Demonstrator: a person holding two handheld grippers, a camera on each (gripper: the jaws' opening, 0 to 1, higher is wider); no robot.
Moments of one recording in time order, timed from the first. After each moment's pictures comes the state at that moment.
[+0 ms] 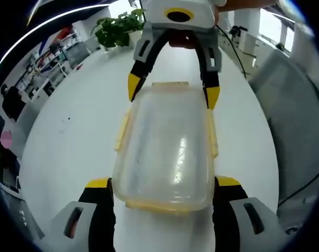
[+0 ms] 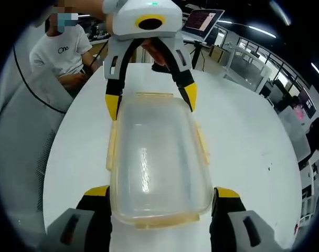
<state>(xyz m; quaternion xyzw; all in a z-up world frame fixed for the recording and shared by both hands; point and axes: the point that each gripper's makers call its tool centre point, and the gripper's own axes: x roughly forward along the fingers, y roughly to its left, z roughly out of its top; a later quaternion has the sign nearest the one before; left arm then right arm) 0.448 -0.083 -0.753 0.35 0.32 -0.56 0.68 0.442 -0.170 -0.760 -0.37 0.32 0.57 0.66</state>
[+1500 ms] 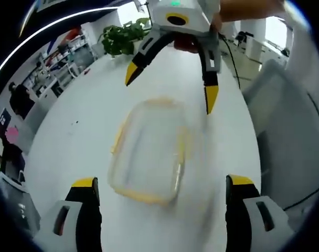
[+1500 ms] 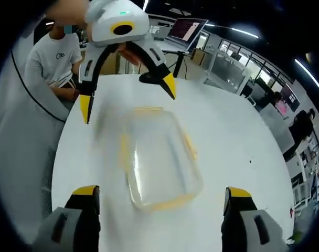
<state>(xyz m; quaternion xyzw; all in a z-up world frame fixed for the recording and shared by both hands) 0.403 -0.078 -0.710 0.33 0.31 -0.54 0.71 0.420 -0.187 -0.715 -0.35 0.30 0.52 0.72</state>
